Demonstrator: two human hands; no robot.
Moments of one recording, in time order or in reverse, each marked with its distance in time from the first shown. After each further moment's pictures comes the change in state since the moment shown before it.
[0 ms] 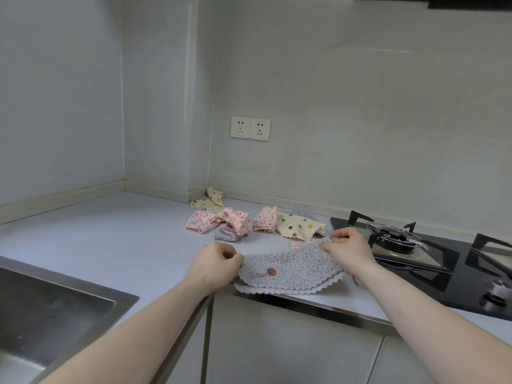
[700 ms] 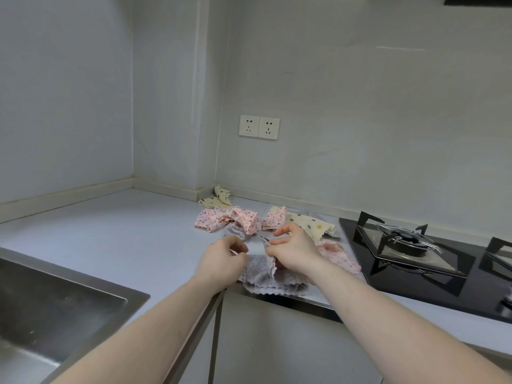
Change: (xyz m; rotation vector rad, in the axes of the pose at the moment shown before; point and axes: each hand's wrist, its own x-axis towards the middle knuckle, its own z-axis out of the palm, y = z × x) left_hand 0.002 -0.002 0.000 -0.129 0.048 -0.047; right_hand -0.040 -0.058 0.096 -0.067 -0.308 -0.102
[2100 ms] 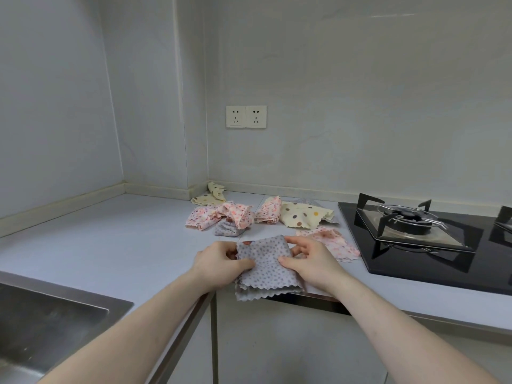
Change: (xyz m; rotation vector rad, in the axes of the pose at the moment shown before) left_hand 0.013 -0.004 0.011 0.168 -0.202 -0.033; right_hand 0.001 0.080 -0.028 0.124 -0.109 -0.120
